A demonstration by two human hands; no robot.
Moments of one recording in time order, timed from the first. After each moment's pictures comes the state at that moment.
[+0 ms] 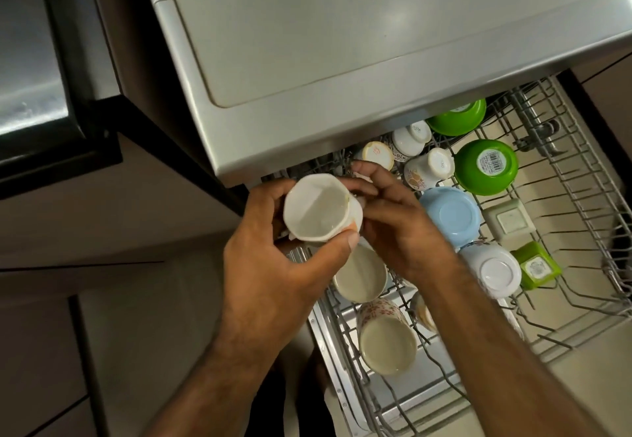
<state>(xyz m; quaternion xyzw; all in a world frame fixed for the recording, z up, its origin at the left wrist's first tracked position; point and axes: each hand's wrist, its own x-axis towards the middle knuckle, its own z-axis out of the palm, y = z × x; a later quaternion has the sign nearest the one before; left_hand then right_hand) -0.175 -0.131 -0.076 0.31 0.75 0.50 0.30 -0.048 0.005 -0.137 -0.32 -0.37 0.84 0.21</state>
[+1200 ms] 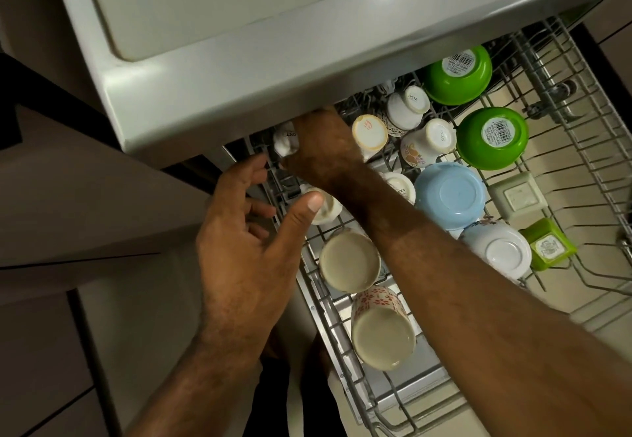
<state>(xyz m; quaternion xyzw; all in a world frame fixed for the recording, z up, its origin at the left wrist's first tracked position) -0.167 -0.120 -0.107 0.29 0.79 0.48 0.24 -0.139 0.054 -0.177 -0.39 -0.89 0.25 0.02</state>
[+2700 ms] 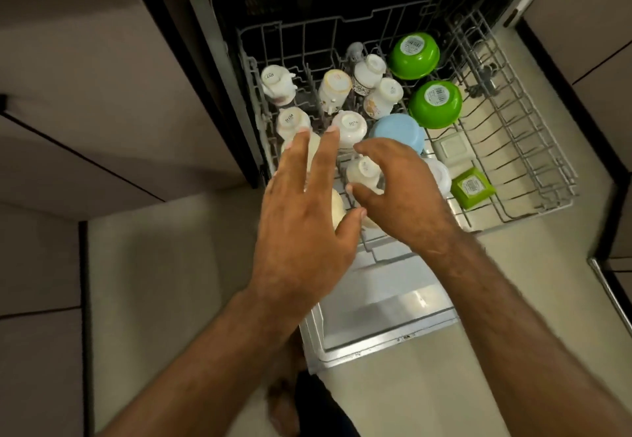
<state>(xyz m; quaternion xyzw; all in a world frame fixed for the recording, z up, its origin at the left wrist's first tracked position) 0.028 -0.227 -0.070 0.47 0.81 0.31 0.15 0.127 -0.087 -0.099 -0.37 -0.88 0.26 0.11</state>
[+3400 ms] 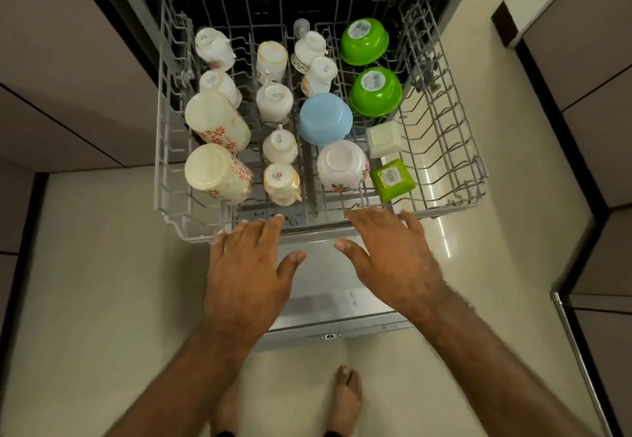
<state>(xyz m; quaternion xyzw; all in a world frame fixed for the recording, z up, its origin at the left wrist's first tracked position) 0.195 -0.215 -0.165 0.40 0.90 0.08 0.15 0.330 -0.045 -0.142 -0.31 -0.93 0.17 -0.11</state>
